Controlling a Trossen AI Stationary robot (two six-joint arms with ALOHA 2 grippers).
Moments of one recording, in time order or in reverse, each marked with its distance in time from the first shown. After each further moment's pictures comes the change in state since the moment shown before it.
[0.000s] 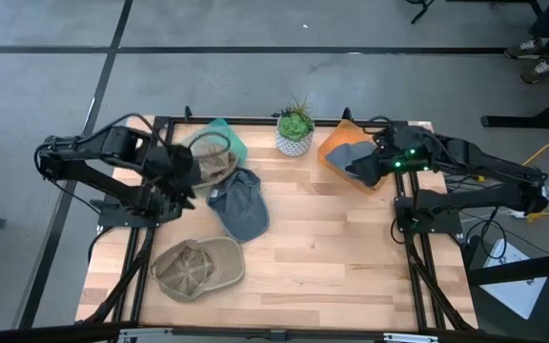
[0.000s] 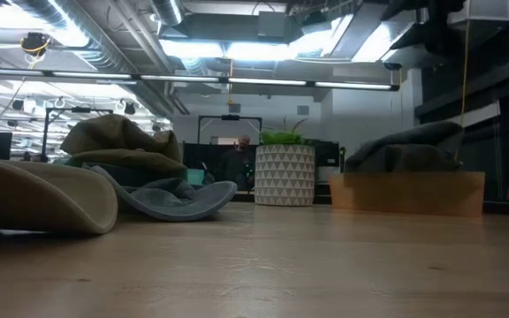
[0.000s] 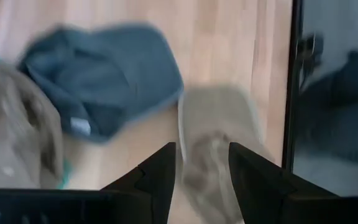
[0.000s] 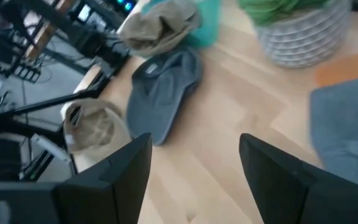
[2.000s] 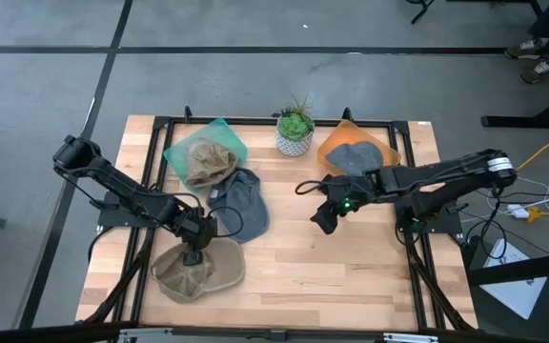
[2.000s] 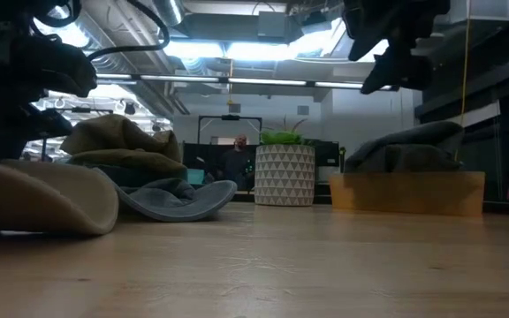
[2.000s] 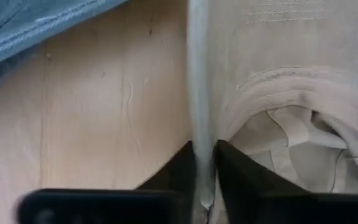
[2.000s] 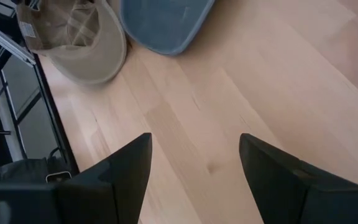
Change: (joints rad) left arm -0.348 0.133 -0.863 0.837 -0.128 -0.292; right arm 0.346 0.474 -0.001 0.190 0.002 0.082
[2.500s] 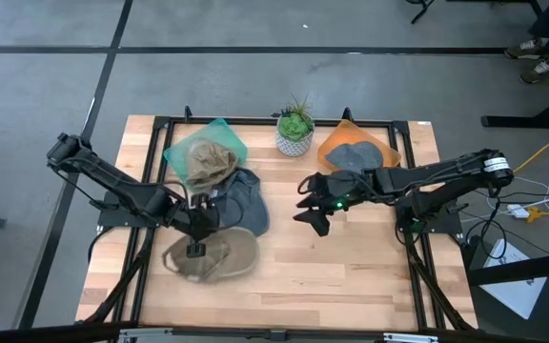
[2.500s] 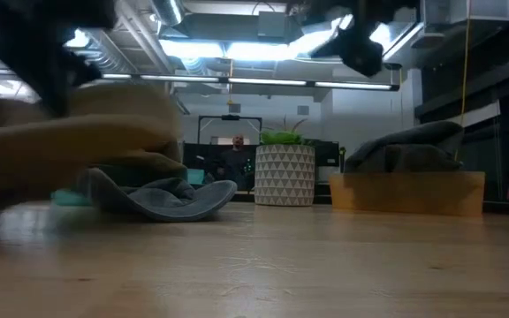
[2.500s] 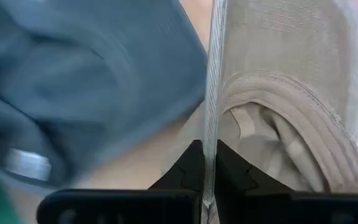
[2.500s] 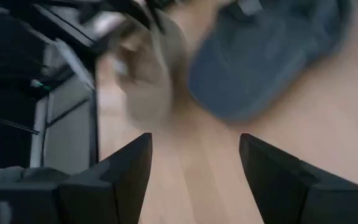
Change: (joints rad) left arm 0.010 -0.103 0.171 -0.146 -0.227 0.120; right arm -0.004 0.031 0.000 0.326 -0.008 -0.219
